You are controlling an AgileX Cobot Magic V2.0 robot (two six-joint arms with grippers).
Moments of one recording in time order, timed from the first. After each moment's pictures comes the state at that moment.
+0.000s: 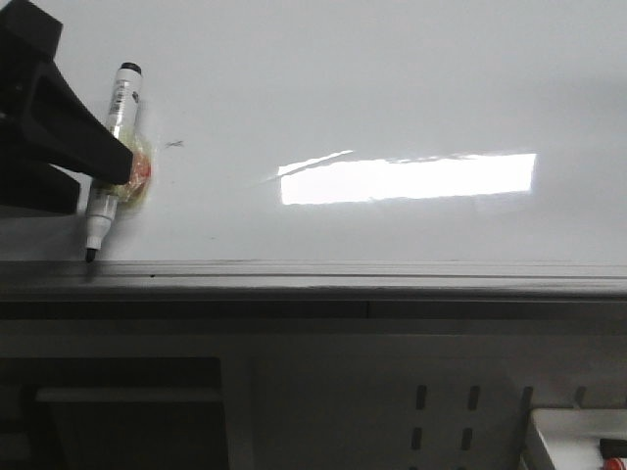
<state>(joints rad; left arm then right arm) -0.28 1.24 -0.63 -1.23 0.50 0.88 0.07 0.29 -0.45 0.45 0.56 -0.33</state>
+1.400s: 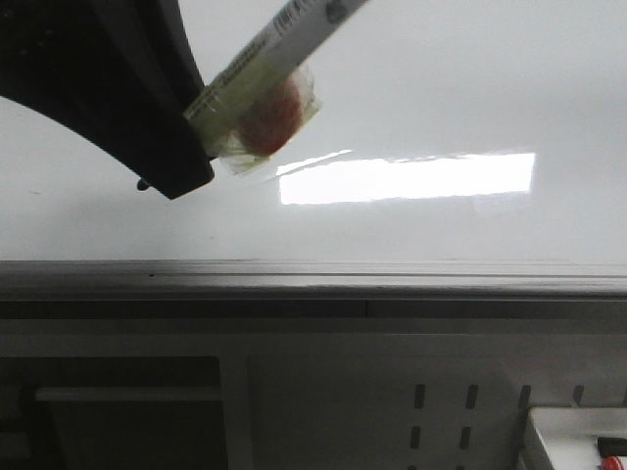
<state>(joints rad) -0.74 1.32 -1.09 -0.40 0.99 1.19 0.54 0.75 -0.70 0.81 0.71 -1.11</state>
